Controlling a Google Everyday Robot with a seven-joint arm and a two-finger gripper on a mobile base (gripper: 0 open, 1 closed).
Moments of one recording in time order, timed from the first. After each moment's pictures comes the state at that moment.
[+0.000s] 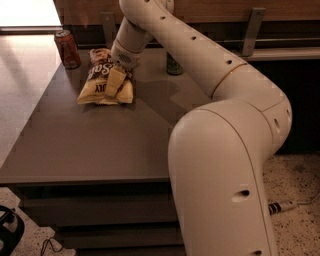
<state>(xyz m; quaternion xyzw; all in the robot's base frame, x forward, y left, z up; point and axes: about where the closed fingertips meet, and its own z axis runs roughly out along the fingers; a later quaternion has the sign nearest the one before) 0.737 0.134 0.834 -0.67 0.70 0.12 0.23</state>
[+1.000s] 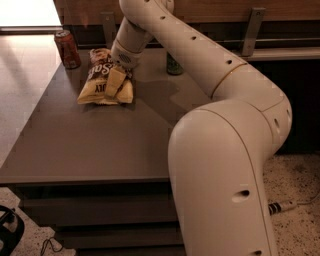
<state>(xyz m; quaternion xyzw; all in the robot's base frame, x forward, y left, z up) 0.737 0.134 0.835 -0.67 0.70 0.12 0.23</state>
